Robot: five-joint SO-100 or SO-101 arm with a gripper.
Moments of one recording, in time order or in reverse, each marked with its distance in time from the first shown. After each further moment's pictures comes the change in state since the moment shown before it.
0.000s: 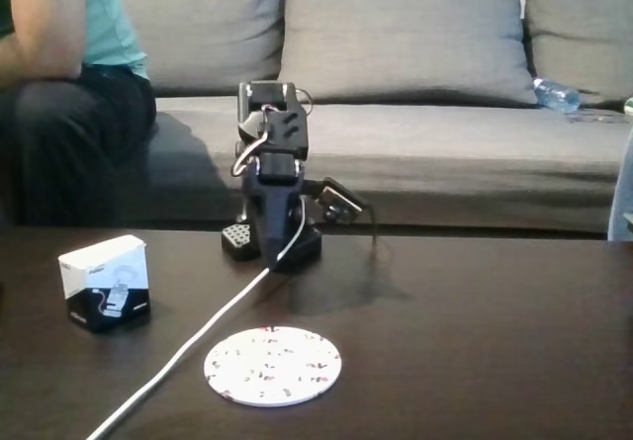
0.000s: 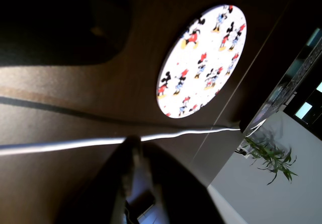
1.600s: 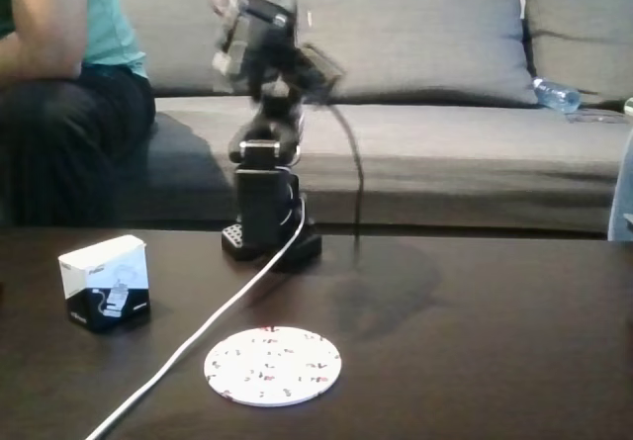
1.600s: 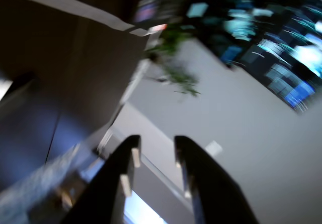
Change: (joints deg) arm 16.5 -29.7 -57.0 5.4 -24.2
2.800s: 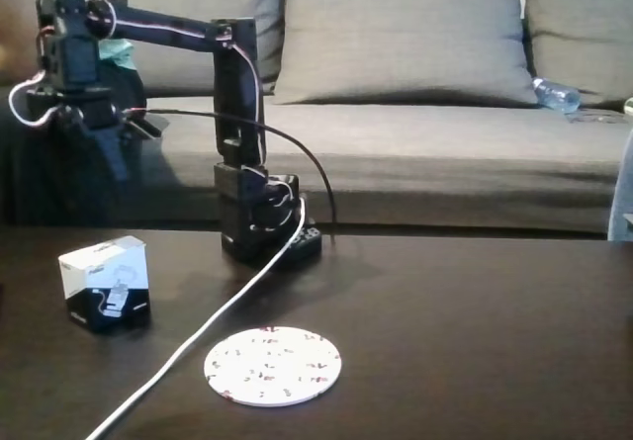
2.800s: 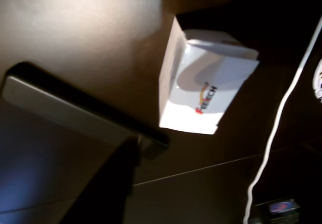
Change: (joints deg) arm 39.0 -73.5 -36.7 20.3 -78.5
